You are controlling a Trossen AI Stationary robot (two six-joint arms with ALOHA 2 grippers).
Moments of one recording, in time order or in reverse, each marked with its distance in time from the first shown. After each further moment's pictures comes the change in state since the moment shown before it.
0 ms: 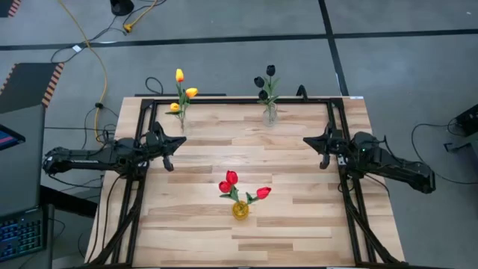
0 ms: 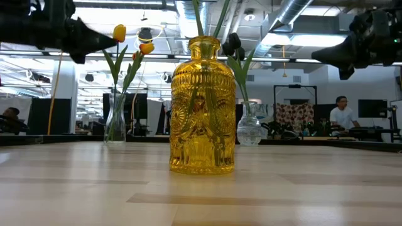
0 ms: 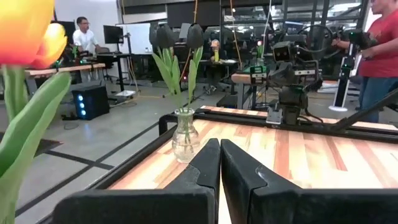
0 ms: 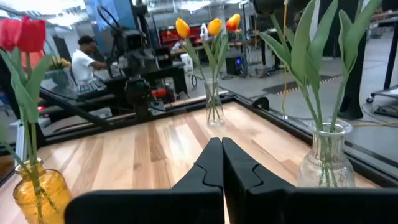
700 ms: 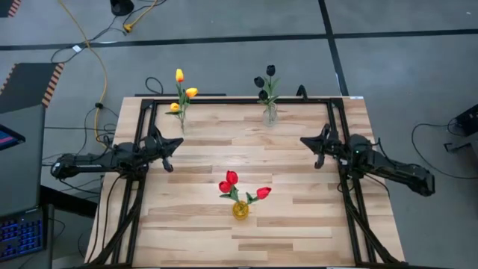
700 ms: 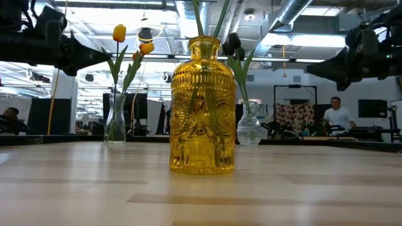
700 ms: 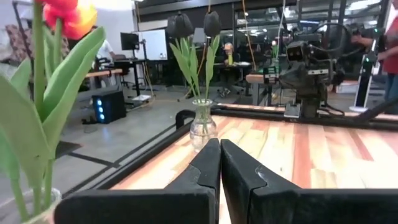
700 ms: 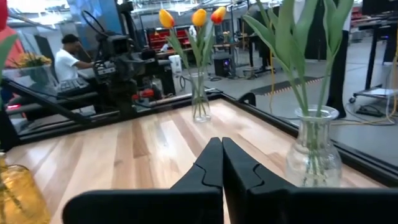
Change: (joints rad) left arm 0.000 -0.246 -0.145 -0.085 -0.061 0.043; right arm -0.042 -0.003 -0.122 0.117 0.009 -0.015
